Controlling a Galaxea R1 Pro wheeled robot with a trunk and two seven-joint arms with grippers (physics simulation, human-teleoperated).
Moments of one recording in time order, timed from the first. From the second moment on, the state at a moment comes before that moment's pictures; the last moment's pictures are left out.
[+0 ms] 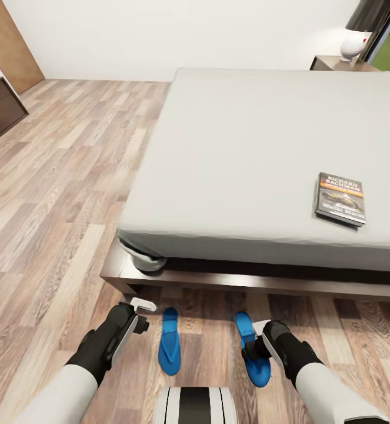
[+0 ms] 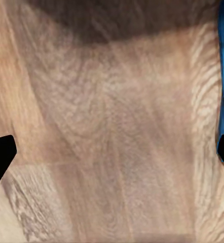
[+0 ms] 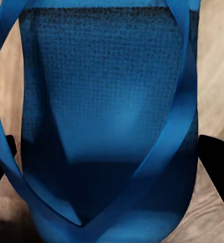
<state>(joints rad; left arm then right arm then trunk) -0.63 -0.02 -0.22 -0.87 -0.04 0.89 0.14 -0.68 0.00 0.08 -0.50 0.14 0.75 0.16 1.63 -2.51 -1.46</state>
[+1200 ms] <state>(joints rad) -0.63 -0.02 -0.22 -0.87 -0.04 0.88 0.14 -0.68 0.00 0.08 -0.50 0.14 0.75 0.16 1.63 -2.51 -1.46</state>
